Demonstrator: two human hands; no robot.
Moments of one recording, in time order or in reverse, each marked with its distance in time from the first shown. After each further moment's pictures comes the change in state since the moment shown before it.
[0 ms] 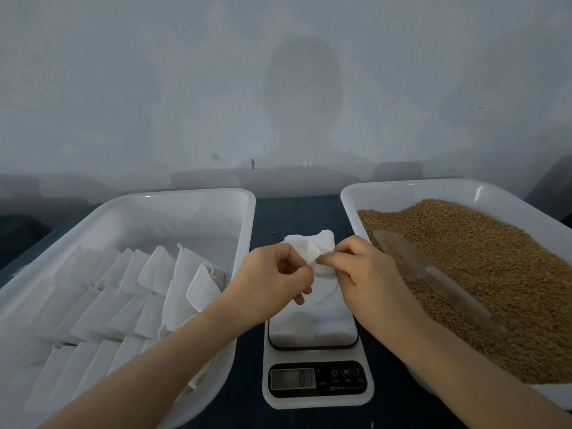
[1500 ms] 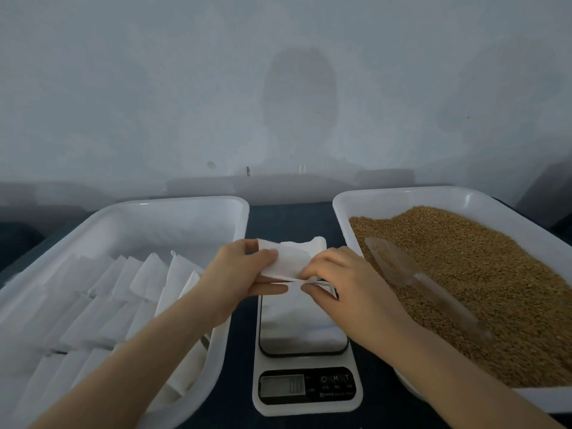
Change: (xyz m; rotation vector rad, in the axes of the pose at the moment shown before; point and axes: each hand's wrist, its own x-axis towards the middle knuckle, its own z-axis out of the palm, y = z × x) left_hand 0.018 -0.006 -0.018 -0.464 0.108 -0.388; right_hand -0.001 0.002 -0.003 0.017 -0.057 -0.136
